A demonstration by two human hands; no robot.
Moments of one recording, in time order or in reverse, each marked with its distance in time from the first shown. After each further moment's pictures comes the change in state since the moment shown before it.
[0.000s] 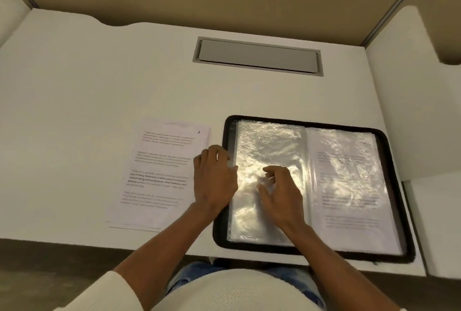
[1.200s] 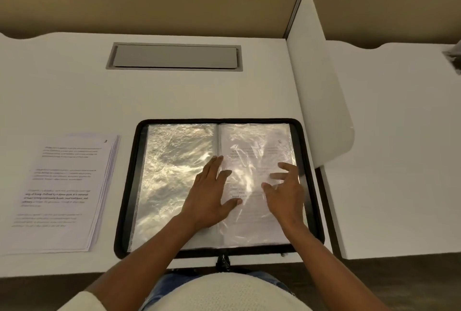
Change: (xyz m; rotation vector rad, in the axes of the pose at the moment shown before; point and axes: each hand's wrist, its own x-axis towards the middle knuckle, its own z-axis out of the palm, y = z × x) left_hand -0.029 0.169 0.118 -0.049 -0.439 0.289; right_hand 0.003 0.157 -0.167 0.242 0.179 0.424
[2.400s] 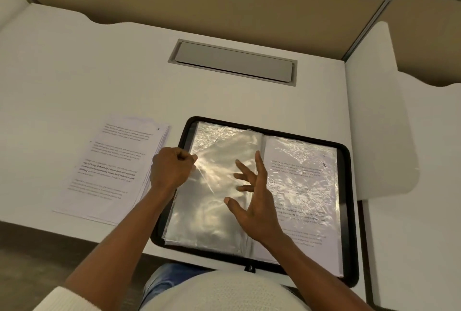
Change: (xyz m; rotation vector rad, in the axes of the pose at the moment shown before) left_hand -0.034 -0.092 -0.129 -0.501 0.413 -0.837; right_hand -0.047 -0.074 0.095 0.142 -0.471 -0.527
